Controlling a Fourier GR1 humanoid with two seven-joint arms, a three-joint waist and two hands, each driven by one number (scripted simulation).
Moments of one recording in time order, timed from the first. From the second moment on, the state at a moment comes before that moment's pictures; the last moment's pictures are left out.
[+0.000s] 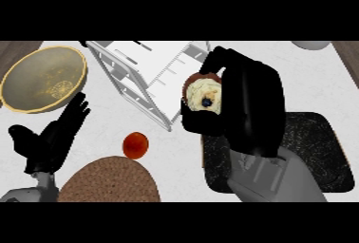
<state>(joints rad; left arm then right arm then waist) -0.06 0.22 0.03 -1.60 0.11 -0.05 0.22 -0.69 0.00 0.37 -1.83 1.10 0.11 0.96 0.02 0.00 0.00</state>
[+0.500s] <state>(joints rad) -0.08 0.22 0.05 -1.58 0.12 -0.07 0.23 -1.04 0.00 0.39 -1.34 0.94 -0.11 1.02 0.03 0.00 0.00</state>
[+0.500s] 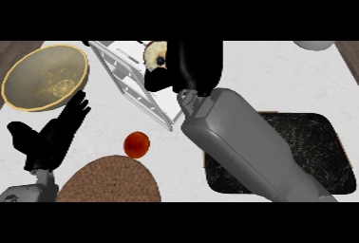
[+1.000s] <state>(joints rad) -0.09 0.22 0.05 -1.57 0.11 -0.08 0.23 -1.19 -0.01 0.40 -1.05 0.79 -0.27 1.00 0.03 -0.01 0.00</state>
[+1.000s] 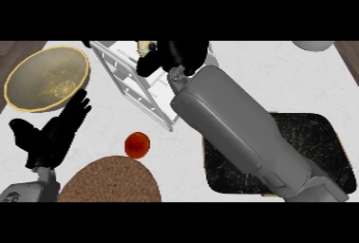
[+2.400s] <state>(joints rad) -0.12 0.20 0.05 -1.57 0.10 -0.09 0.24 -1.35 0.00 0.47 -0.49 0.64 -0.78 0.78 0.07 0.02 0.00</state>
